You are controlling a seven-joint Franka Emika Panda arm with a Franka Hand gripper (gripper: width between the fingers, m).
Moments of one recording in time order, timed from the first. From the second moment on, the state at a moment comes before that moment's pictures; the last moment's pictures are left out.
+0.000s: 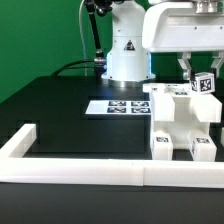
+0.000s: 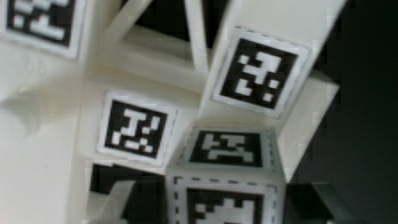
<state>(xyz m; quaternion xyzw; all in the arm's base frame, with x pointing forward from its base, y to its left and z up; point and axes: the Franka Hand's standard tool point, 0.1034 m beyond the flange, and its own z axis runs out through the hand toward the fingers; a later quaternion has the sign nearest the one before) 0.571 0.086 0.123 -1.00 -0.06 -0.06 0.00</state>
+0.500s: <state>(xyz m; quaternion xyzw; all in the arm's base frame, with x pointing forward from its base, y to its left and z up) 0.573 0.085 0.124 -0.98 0.17 -0.06 0.03</state>
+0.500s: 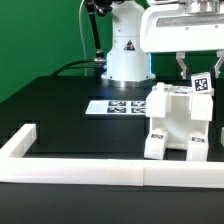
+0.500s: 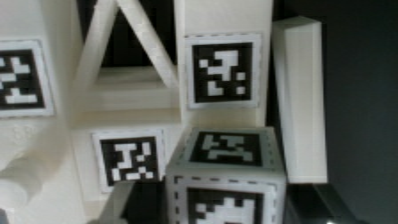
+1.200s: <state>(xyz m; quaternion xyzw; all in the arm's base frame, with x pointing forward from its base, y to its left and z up) 0.575 0.084 0.125 -0.98 0.19 -0.07 0.03</state>
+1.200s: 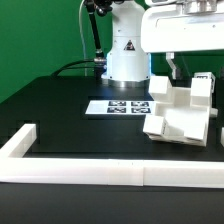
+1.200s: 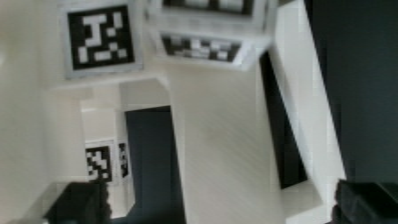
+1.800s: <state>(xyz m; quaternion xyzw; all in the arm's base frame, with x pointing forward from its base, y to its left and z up) 0.572 0.077 0.134 -1.00 -0.01 -0.08 0.02</state>
